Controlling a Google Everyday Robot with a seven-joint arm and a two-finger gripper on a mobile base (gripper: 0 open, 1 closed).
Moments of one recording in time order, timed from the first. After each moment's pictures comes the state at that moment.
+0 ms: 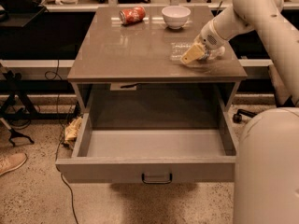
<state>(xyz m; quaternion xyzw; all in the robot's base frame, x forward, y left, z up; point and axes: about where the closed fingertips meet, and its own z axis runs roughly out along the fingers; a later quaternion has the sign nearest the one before) 0.769 -0.163 0.835 -0.47 0.82 0.11 0.32</state>
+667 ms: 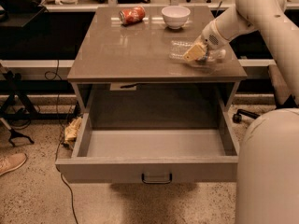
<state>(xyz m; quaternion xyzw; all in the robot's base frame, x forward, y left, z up) 0.766 -0.165 0.837 -0.46 0.82 0.12 0.32</state>
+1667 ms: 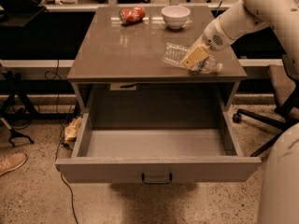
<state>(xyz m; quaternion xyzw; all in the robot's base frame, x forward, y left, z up) 0.716 -0.149 0.861 -0.50 0.80 0.13 0.31</state>
